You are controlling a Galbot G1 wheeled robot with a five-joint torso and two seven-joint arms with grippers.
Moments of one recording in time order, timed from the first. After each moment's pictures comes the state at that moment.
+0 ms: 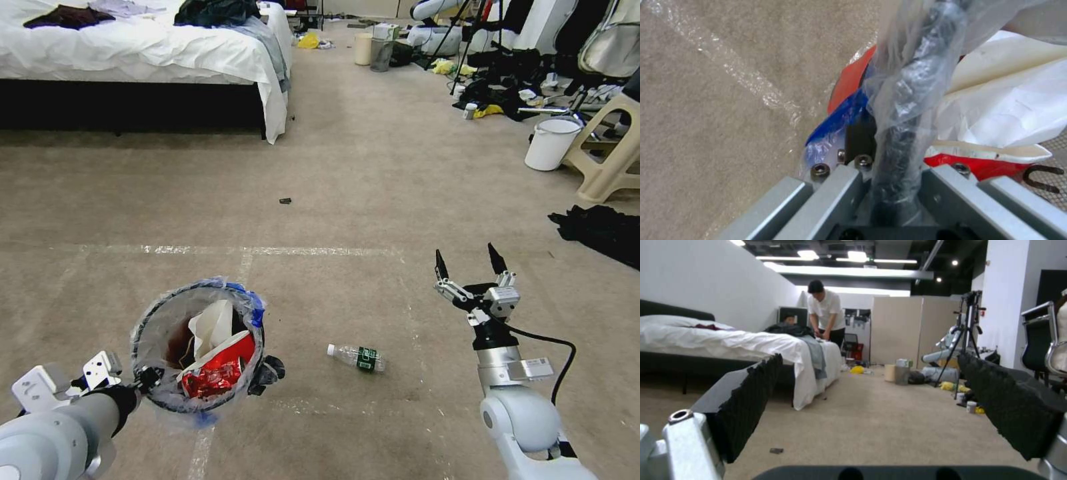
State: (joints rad) left arm 1.64 -1.09 -0.87 -2.47 -1.72 0.61 -1.12; right arm -1.39 1.25 0.57 1.95 0.25 0.39 -0.03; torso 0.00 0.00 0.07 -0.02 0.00
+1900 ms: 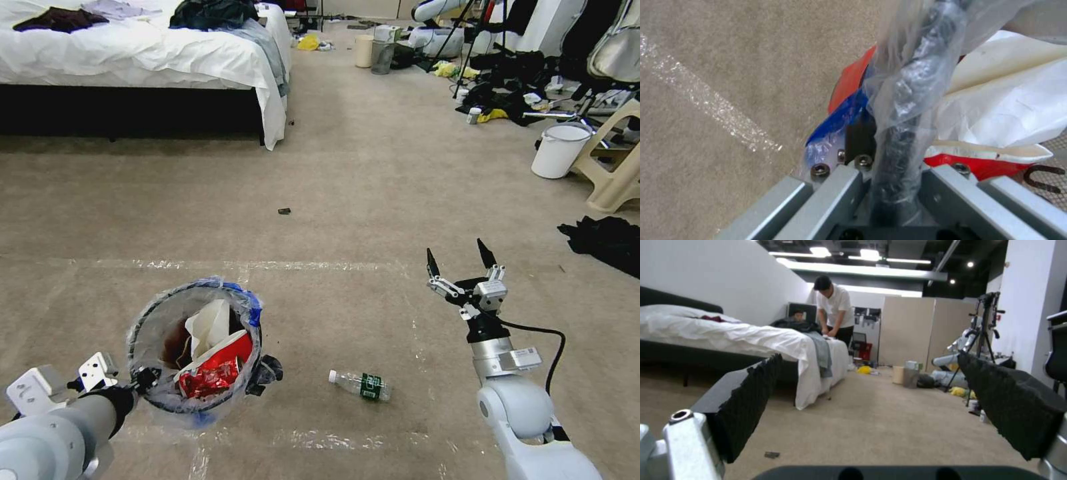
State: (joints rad) left arm 1.65 -1.11 -0.88 -2.48 -1.71 0.61 -1.12; right arm -1.32 1.21 0.53 1.89 0.24 0.39 -0.04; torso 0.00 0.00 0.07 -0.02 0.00
